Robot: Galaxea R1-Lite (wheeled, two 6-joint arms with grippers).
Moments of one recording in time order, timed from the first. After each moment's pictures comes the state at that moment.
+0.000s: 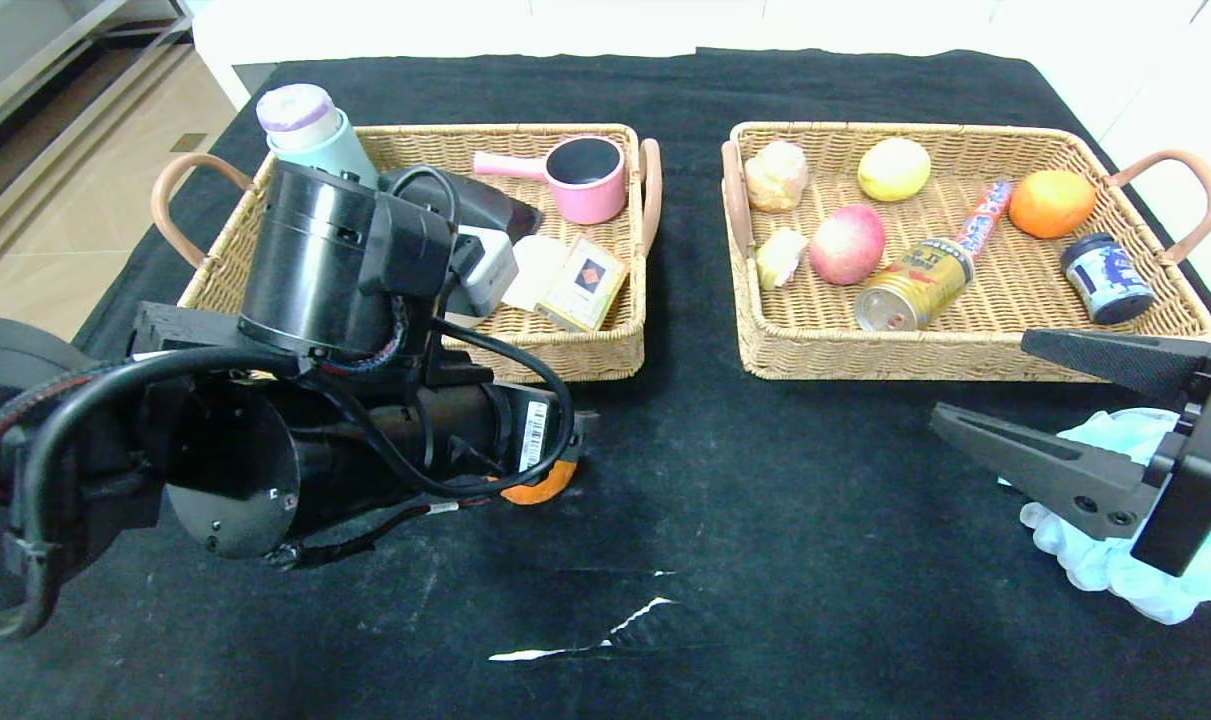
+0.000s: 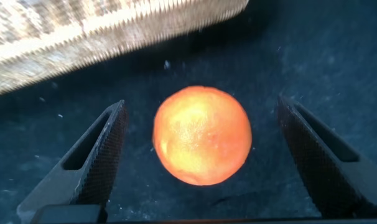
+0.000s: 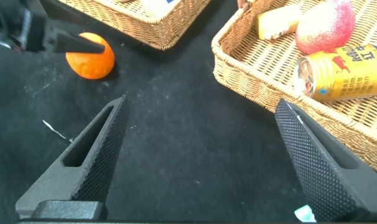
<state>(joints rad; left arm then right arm) -0.71 1.61 -1.17 0.06 0.41 -0.17 0.54 1.18 -0.72 -0.40 0.10 -0.11</state>
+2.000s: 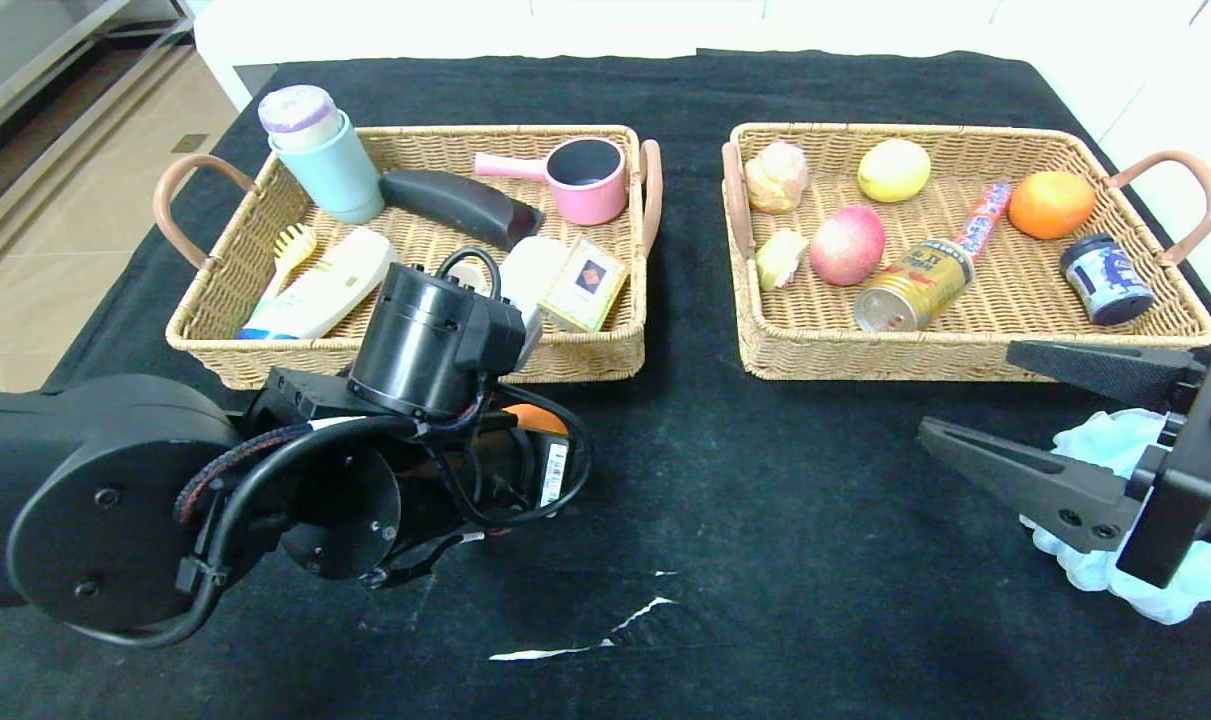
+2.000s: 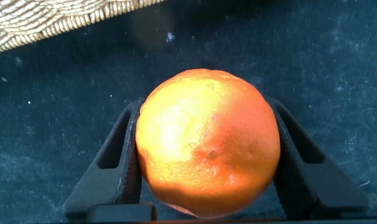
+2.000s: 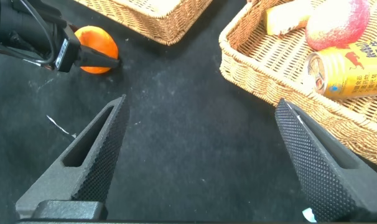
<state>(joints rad) -0.69 1.71 -1.11 0.01 0.42 -0.20 0.56 1.19 -0.71 -0.40 0.10 -0.11</state>
